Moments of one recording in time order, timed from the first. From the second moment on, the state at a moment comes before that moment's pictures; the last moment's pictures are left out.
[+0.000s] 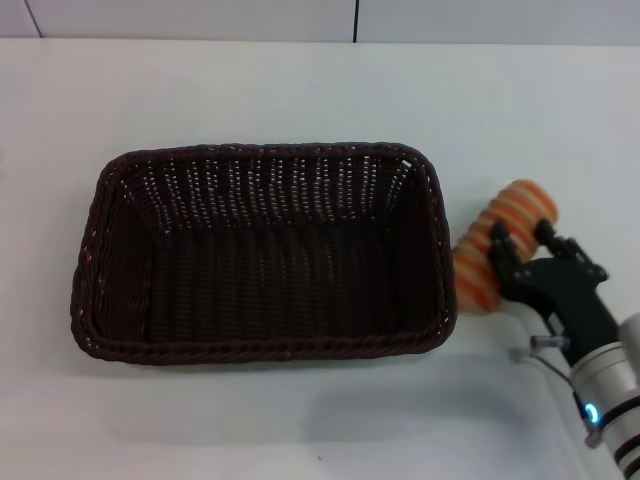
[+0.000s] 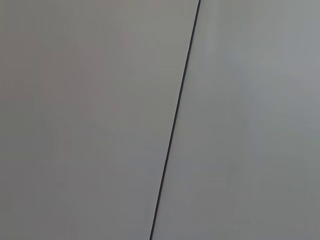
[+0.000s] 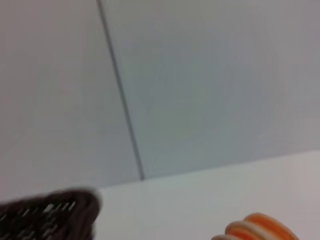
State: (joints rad) left arm -0.20 -2.06 -2.78 -0.65 1.19 -1.43 2.02; right arm 0.25 2.00 0.17 0.82 -1.56 -1.11 -0.26
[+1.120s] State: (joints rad) left arm -0.23 -2.06 -2.78 -0.64 1.20 -1.41 2.03; right arm 0.17 2.03 0.16 0.69 -1.75 -1.44 -0.11
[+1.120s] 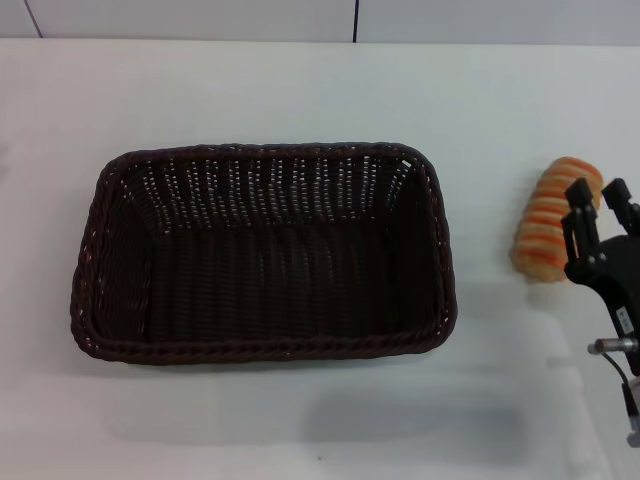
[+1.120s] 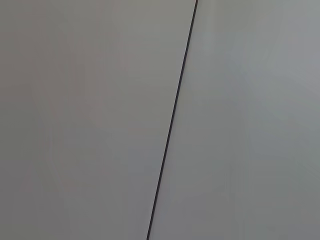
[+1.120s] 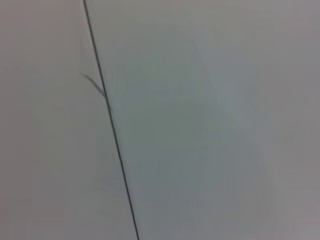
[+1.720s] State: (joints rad) left arm -0.22 -2.06 -2.77 -0.64 1.20 -1.41 2.02; right arm 0.14 2.06 0.17 0.68 -1.68 -1.36 -0.11
